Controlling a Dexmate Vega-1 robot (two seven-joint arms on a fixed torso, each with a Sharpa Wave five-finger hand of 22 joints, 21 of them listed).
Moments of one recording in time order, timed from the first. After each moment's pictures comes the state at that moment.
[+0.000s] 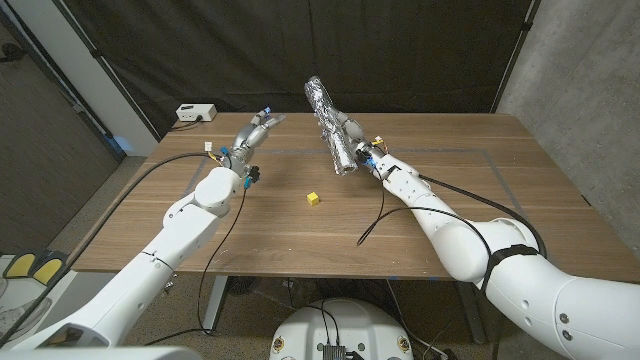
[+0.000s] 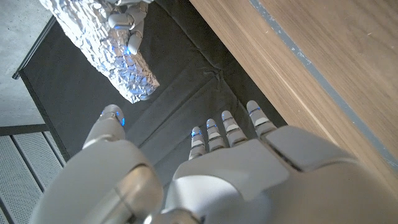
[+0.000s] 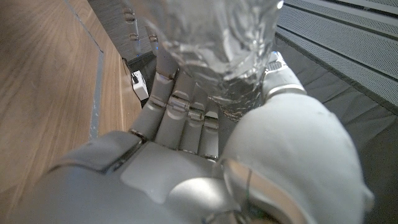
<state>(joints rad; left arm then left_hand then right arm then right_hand) 0.98 0.59 0.28 -1.78 -0.24 0.06 0.23 0.43 -0.15 0.38 -0.11 0.21 0.00 -0.09 0.23 0.20 0.05 -0.04 0.22 0.21 0.05 0.02 0.20 0.21 -0.08 0.18 0.41 0.20 -0.39 0.12 -0.01 -0.59 0.56 -0.01 0.87 1.03 -0.08 0.40 -0.16 0.19 0.88 0.09 0.28 0.34 1.08 0.05 0.52 0.52 1.24 -0.09 0.56 0.48 0.89 -0.12 1.25 0.57</state>
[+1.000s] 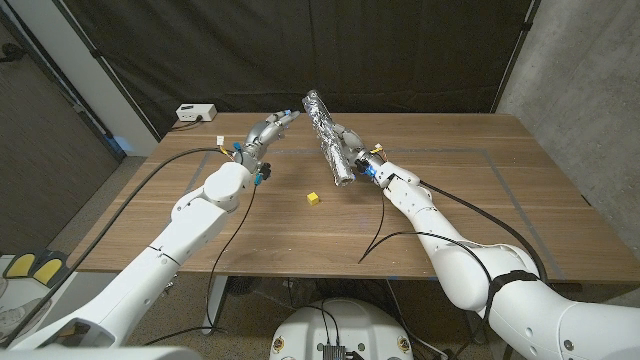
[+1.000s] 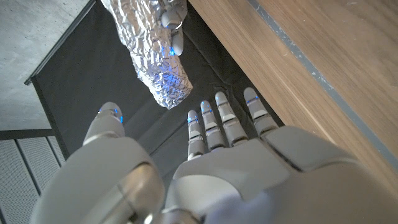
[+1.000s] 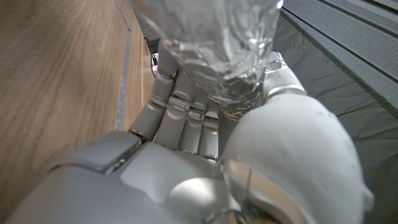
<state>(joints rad) 0.95 0.57 0.31 -1.87 -0.29 0.21 0.24 0.49 -0.12 0.29 -0.12 0.24 0.31 -0.01 0.37 0.23 0.46 -0.07 0.40 0.25 0.49 -0.05 0.35 0.25 0.19 0.19 0.54 0.24 -0.56 0.12 -0.05 -0.88 0.44 0.00 0.73 1.03 -0.07 0.40 -0.16 0.20 0.87 0.08 0.29 0.34 1.08 0.05 0.51 0.51 1.24 -0.09 0.56 0.45 0.89 -0.12 1.23 0.60</state>
